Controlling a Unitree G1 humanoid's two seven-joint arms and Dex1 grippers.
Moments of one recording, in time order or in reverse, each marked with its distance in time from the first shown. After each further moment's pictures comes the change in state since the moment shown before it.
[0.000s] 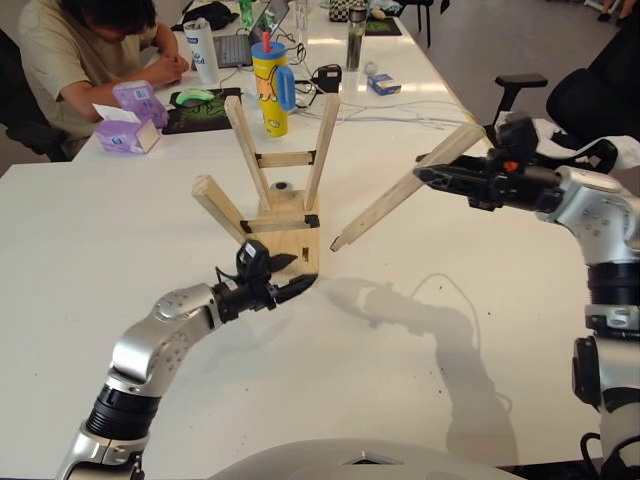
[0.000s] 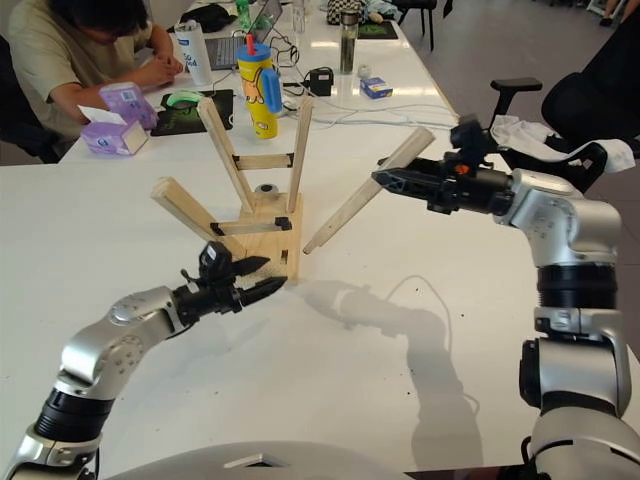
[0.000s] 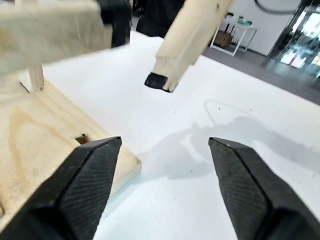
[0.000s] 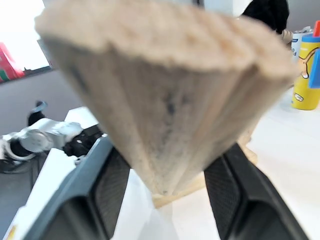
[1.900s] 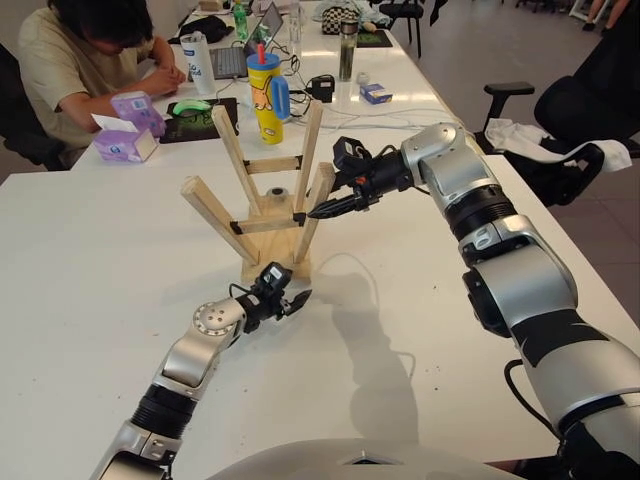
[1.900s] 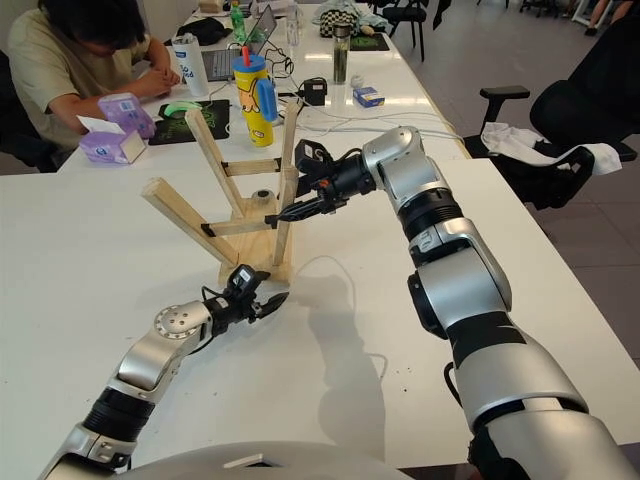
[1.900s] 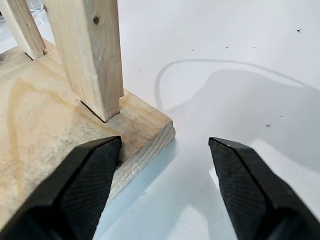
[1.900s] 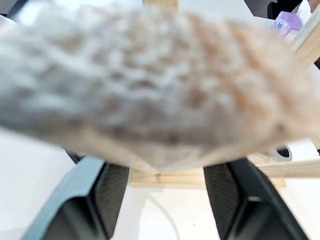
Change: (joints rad) left arm -0.010 -0.146 -0.079 0.221 0.353 -0.108 0.086; right arm -0.411 0.415 0.306 0.559 -0.555 -0.442 0.117
